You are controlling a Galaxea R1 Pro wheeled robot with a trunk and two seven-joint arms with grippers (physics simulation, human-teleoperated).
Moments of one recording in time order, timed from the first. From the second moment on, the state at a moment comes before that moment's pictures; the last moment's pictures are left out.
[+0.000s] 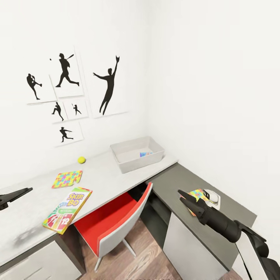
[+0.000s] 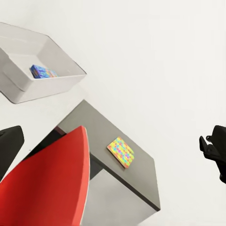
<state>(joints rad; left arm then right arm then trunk) -0.36 0.52 0.70 -1.25 0.22 0.88 -1.57 -0.19 -0.14 -0.15 -1.56 -0.72 0.55 1.10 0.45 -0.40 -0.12</state>
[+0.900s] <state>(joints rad) -0.36 0.52 0.70 -1.25 0.22 0.88 -1.57 -0.19 -0.14 -0.15 -1.56 -0.72 0.55 1.10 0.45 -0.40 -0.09</state>
